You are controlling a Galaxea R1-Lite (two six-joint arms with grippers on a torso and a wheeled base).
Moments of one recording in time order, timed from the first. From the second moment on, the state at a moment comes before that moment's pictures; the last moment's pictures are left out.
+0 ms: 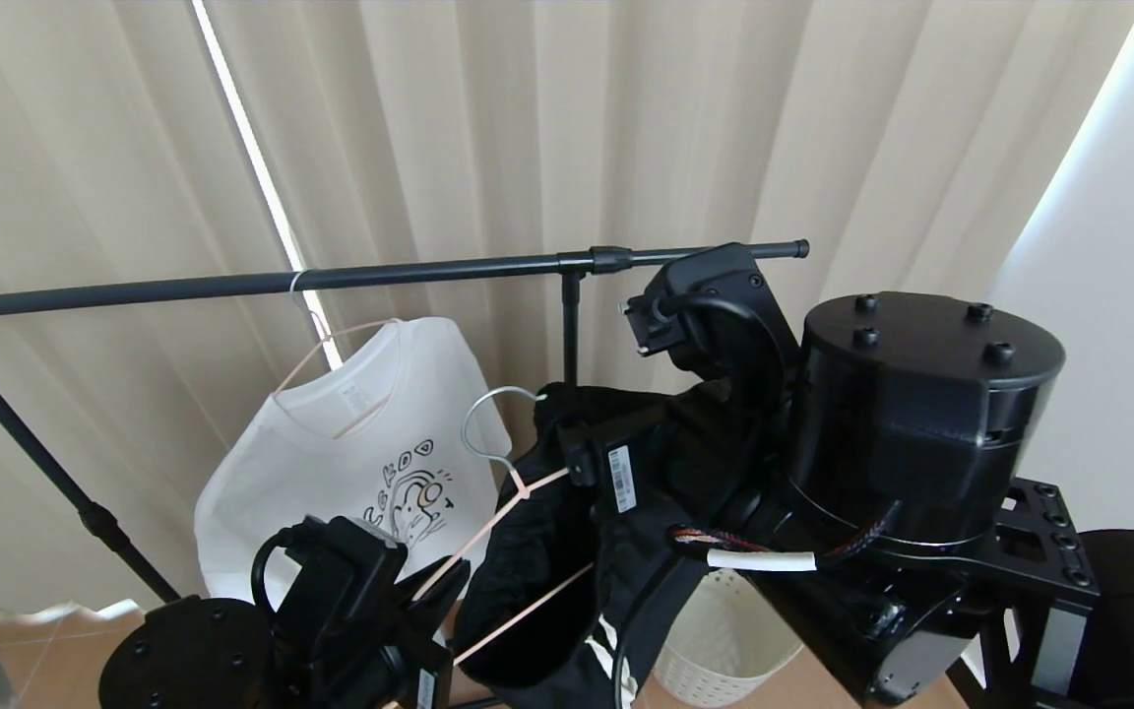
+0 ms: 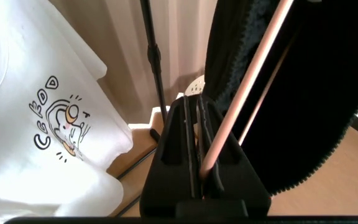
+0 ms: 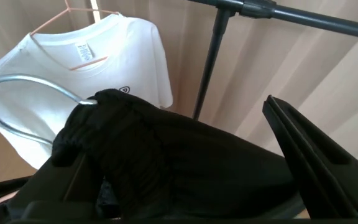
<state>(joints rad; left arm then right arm) -0.77 1.86 -0.05 -1.57 0.27 0.04 1.03 1.76 -0.96 -0.67 -0.66 -0.02</state>
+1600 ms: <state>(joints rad) -0.75 1.84 -0.13 -1.57 0.26 0.06 0.99 1.84 -0.98 -0.68 -0.66 -0.01</state>
